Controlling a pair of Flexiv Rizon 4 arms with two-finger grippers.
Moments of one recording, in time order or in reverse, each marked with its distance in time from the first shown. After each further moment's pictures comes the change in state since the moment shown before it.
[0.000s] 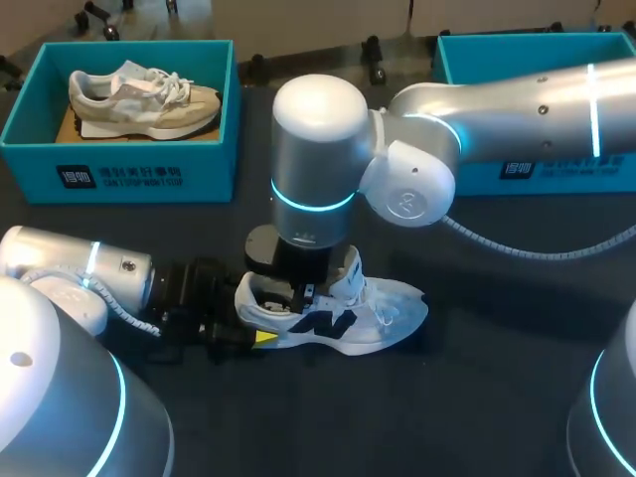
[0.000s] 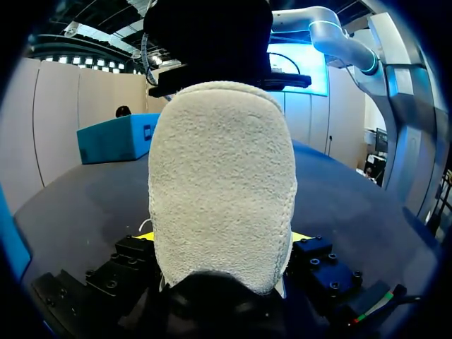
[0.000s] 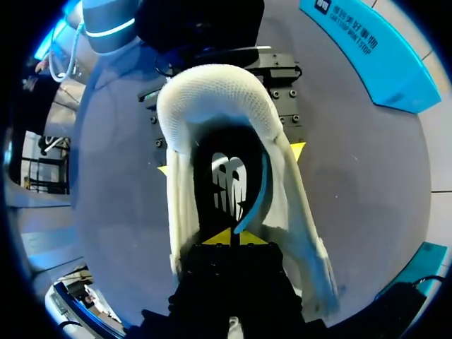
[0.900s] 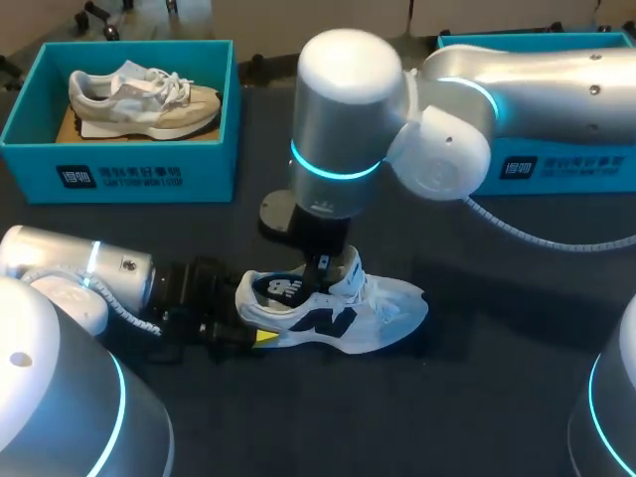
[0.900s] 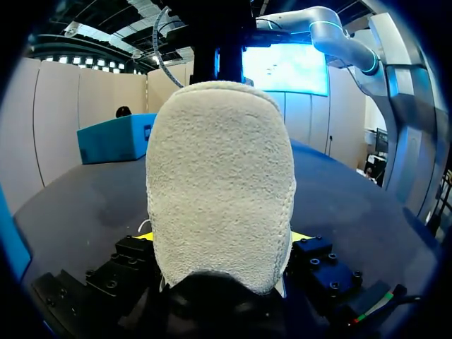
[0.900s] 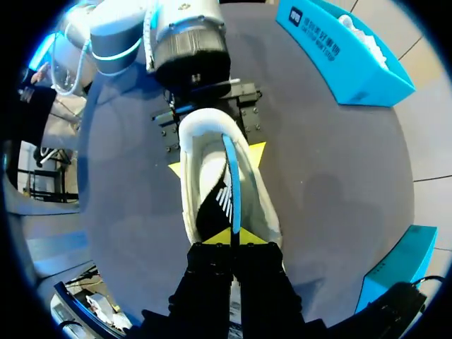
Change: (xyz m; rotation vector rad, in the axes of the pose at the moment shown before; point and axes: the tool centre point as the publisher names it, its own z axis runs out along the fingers) left arm -0.001 -0.001 0.001 0.000 -0.001 -0.001; right arm -0.014 -0.012 -0.062 -0.051 -0.045 0.056
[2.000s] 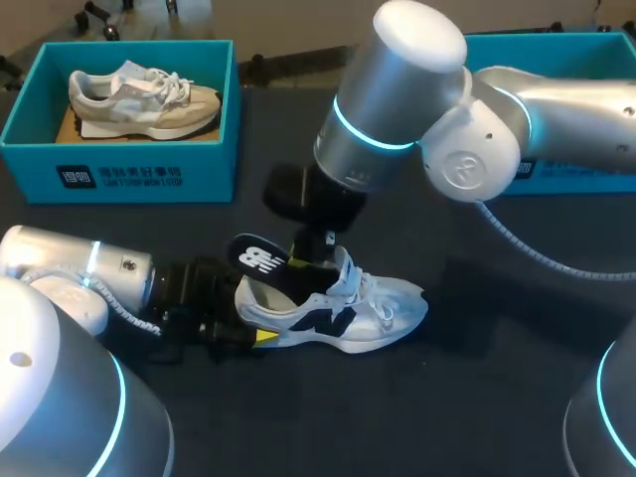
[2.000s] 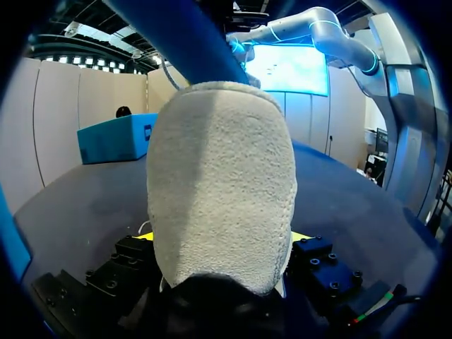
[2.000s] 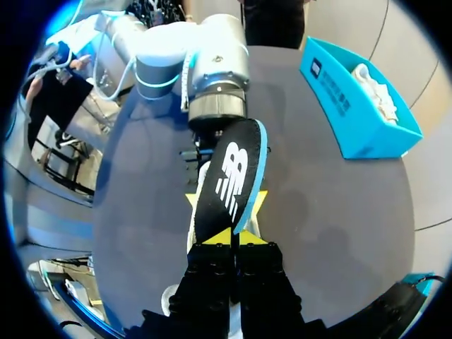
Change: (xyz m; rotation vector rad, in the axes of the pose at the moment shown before) left arm 0.000 0.000 0.000 0.000 0.000 0.000; right arm -0.008 0.035 -0.020 -0.248 0.103 -0.182
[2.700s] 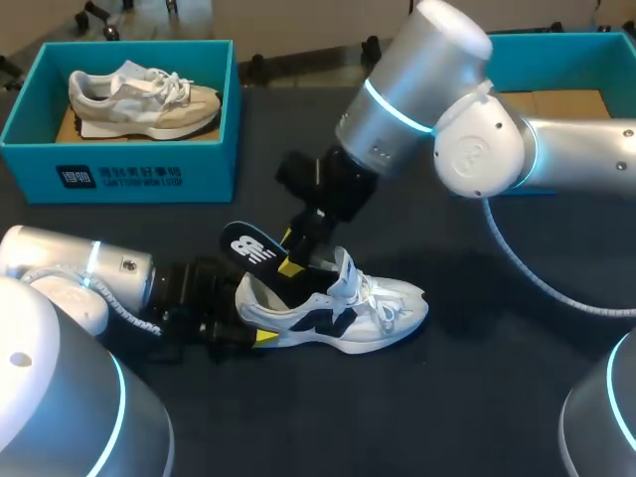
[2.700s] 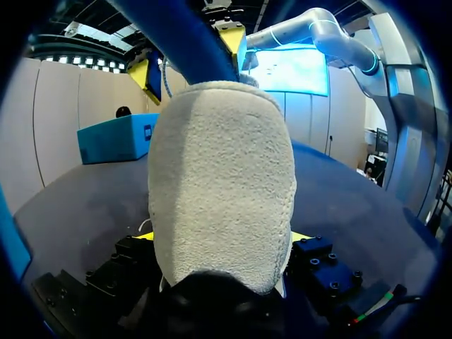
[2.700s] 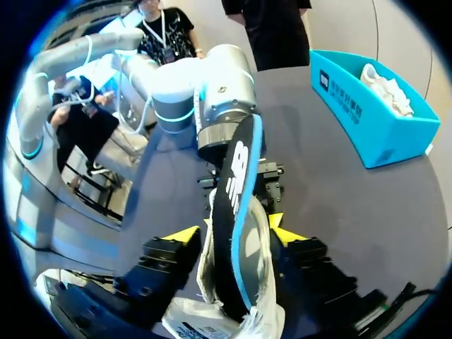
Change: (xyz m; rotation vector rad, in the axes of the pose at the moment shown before) left arm 0.000 0.000 0.000 0.000 0.000 0.000; right arm 0.001 0.010 0.004 -0.196 0.238 0.083
